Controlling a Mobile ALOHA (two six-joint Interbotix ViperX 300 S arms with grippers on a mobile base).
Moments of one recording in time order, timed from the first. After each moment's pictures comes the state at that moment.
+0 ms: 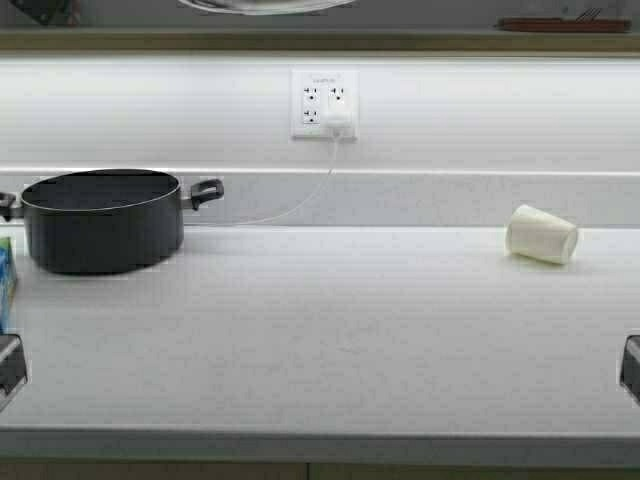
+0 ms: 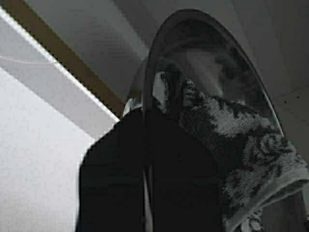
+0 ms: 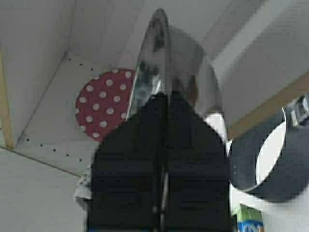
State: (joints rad) left arm -0.43 -0.58 1.01 0.07 -0.37 -1.11; right arm 0.43 -0.49 0.90 -0.31 -0.49 1.40
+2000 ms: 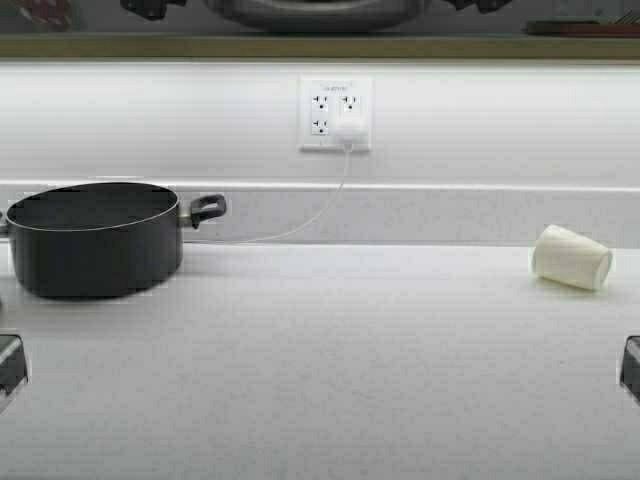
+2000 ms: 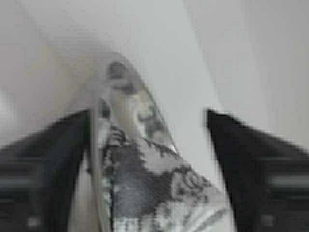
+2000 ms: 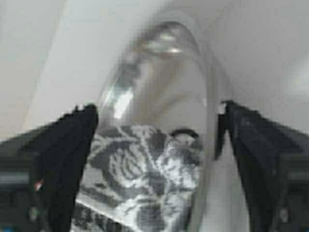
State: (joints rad) left arm -0.40 -0.02 0.56 -0.10 -0.60 -1.09; right arm 0.32 -0.03 0.46 -0.31 -0.31 1.37
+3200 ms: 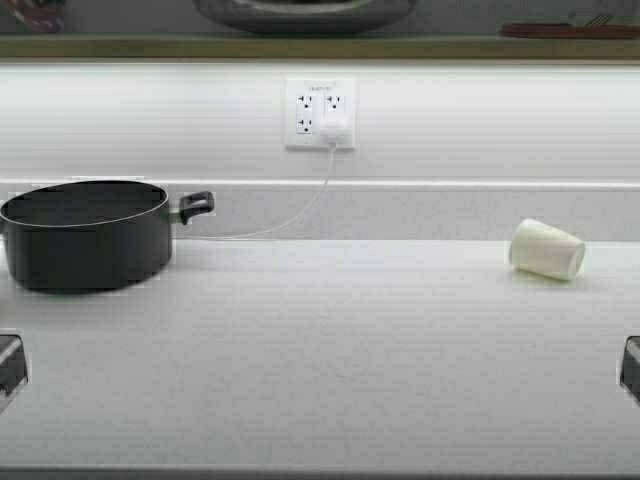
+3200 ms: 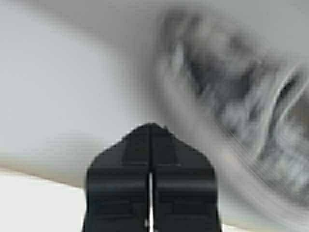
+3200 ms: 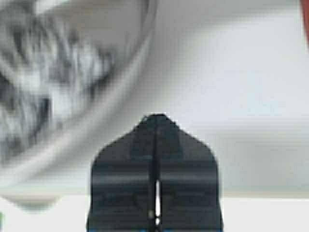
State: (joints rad) left arm -0.30 -0.32 0.81 -0.12 -0.28 -0.47; right arm 0.36 -0.26 0.62 -0.33 0.02 0.74
